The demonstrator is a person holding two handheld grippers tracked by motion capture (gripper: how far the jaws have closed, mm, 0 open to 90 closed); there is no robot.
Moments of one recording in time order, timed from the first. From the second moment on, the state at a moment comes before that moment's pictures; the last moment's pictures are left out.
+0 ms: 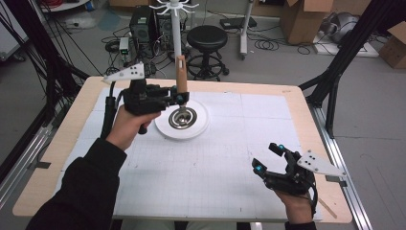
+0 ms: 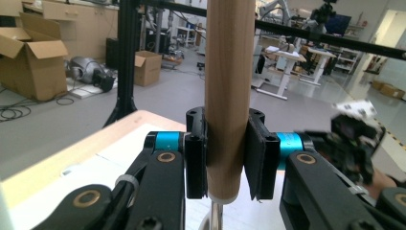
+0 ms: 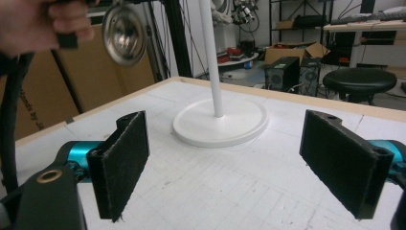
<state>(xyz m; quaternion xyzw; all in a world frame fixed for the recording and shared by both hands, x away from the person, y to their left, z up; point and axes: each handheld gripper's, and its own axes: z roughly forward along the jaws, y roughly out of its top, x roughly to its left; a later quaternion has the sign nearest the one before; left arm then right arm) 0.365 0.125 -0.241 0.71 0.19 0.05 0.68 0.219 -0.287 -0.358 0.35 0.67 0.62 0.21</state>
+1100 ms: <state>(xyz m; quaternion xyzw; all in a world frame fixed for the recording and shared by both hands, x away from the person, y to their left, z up) 0.446 0.131 -0.203 0.69 0.24 0.05 0.68 0.219 -0.292 -0.363 0.36 0.66 0.63 0.21</state>
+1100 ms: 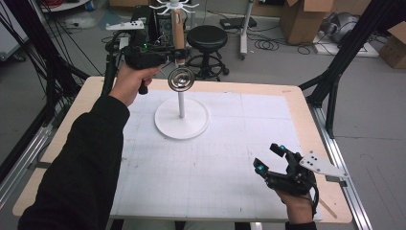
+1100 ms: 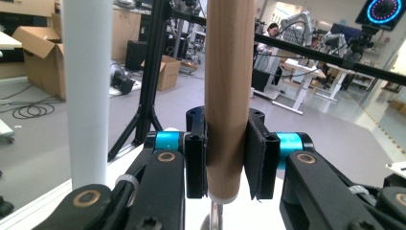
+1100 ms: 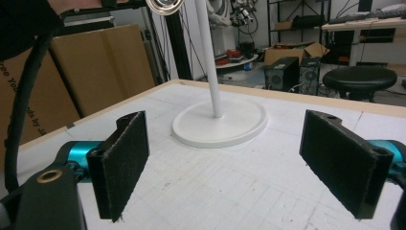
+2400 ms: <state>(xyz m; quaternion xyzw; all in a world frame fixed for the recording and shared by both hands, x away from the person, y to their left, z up) 0.293 0.203 -0.333 0.69 0.27 0.16 0.65 0.223 -0.298 -0.382 0.41 0.67 0.57 0.23</state>
